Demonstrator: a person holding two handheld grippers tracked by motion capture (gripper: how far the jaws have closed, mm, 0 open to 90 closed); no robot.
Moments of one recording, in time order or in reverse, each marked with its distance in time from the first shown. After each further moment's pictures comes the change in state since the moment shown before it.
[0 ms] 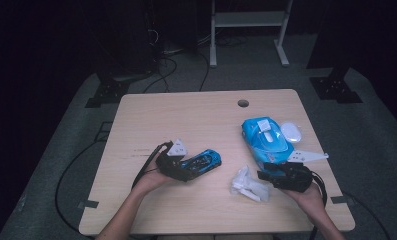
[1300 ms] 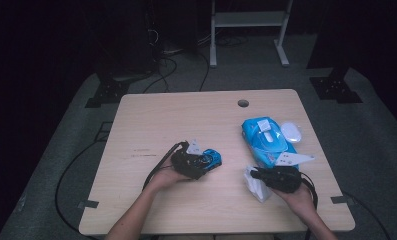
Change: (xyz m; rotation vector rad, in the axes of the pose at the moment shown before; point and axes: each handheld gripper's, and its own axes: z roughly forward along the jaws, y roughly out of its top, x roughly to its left) left arm -0.003 0.014 0.052 0.113 -0.015 0.007; right arm 0.019 0.004 0.023 0.037 -0.010 -0.086
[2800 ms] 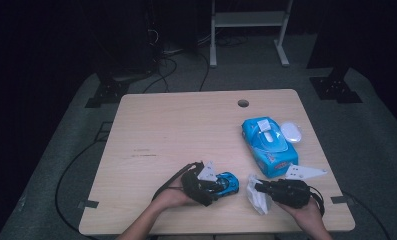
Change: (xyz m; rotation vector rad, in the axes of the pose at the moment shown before) left arm -0.075 0.014 -0.024 -0.027 -0.126 0.169; right arm 0.023 -0.022 -0.029 -0.052 0.076 0.054
